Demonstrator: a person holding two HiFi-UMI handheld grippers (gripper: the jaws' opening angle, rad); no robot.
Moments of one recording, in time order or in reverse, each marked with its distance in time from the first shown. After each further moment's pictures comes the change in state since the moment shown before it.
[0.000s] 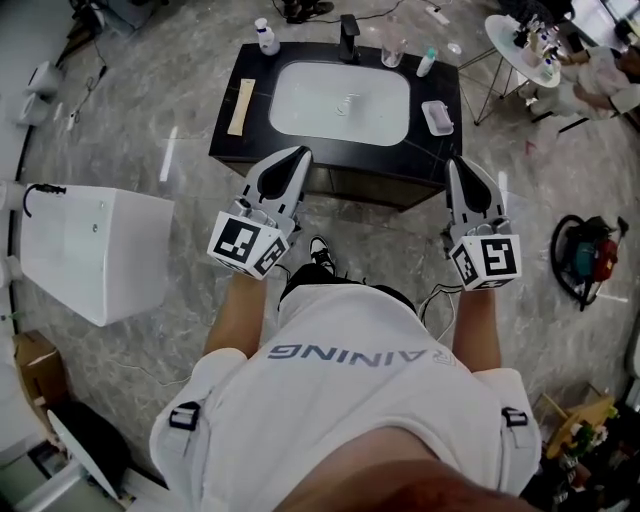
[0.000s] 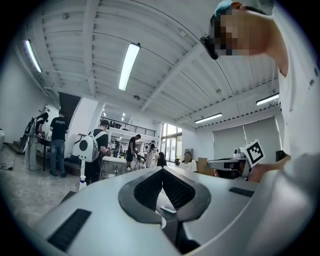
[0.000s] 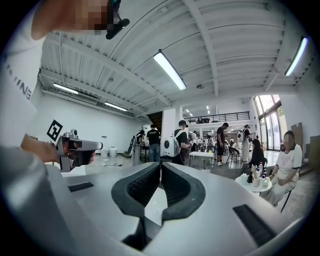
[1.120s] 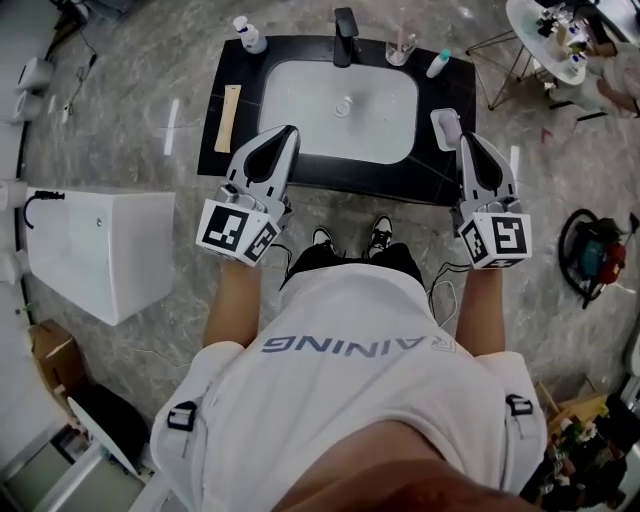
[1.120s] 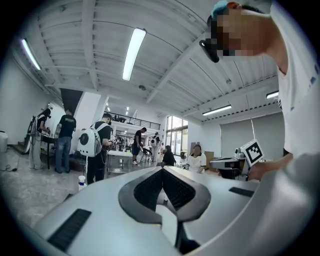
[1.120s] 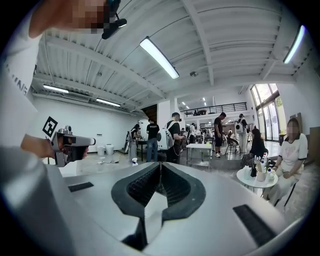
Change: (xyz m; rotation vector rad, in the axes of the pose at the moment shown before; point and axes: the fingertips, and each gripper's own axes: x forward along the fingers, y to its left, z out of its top) left arm 0.122 0.097 -0.022 -0.016 0.080 0.059; right arm 0.135 -0.105 -0.032 0.054 0.079 -0.016
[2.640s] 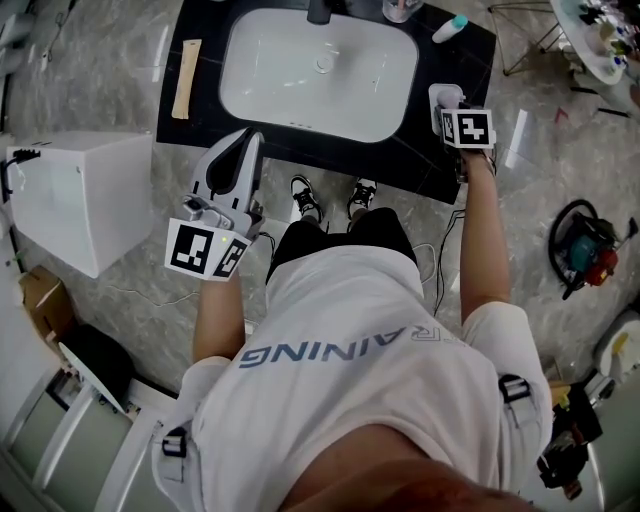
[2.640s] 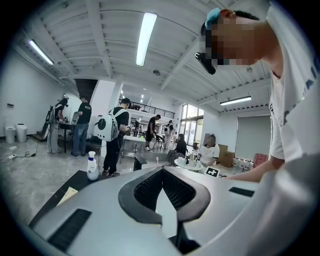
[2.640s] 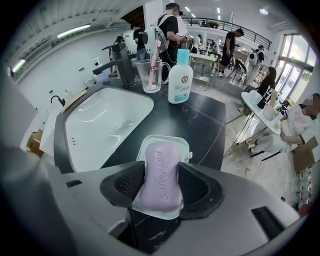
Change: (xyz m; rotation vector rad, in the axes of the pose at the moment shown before) left arm 0.027 0.004 -0.076 -0.088 0.159 0.160; right arm 0.124 -0.137 -0.314 0.024 1.005 -0.028
